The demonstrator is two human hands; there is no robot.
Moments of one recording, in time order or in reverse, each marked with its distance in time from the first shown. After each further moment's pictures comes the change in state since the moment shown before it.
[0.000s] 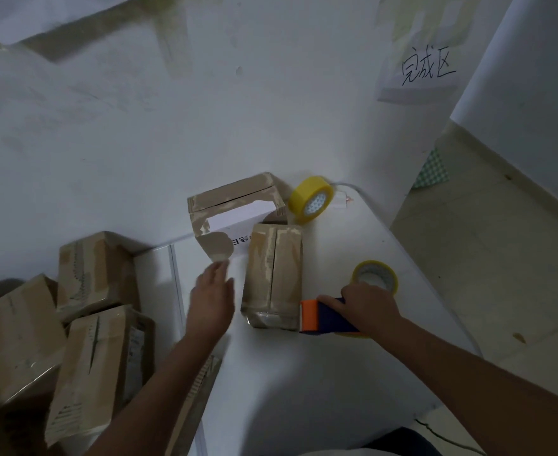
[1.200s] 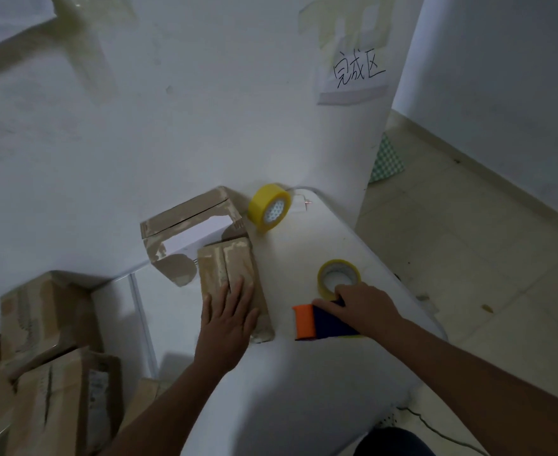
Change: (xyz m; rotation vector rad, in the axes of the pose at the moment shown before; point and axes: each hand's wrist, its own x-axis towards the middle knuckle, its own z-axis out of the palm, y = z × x) left_hand -0.012 0.027 0.071 0.214 -0.173 0.371; right_hand -0.034 0.046 0.000 0.303 0.060 0.190
